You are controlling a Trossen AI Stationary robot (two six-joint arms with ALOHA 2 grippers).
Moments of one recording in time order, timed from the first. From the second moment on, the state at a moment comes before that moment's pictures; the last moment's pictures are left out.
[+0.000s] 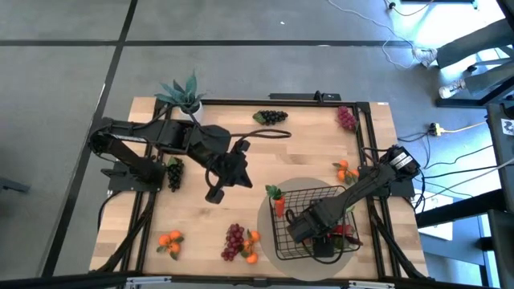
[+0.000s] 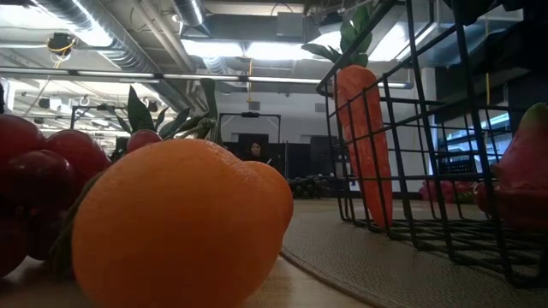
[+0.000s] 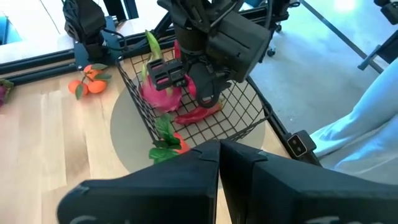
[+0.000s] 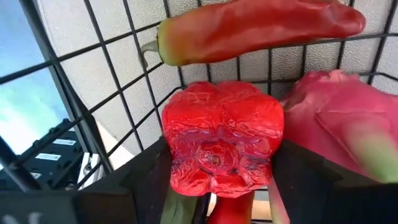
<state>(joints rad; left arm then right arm) -0.17 1.50 1.71 -0.76 0.17 0.08 0.57 1.86 1.45 -1.22 -0.26 0.55</state>
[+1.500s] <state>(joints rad) -0.18 1.50 1.71 -0.78 0.17 0.06 0.57 1.86 1.45 -1.16 -0.26 0.54</state>
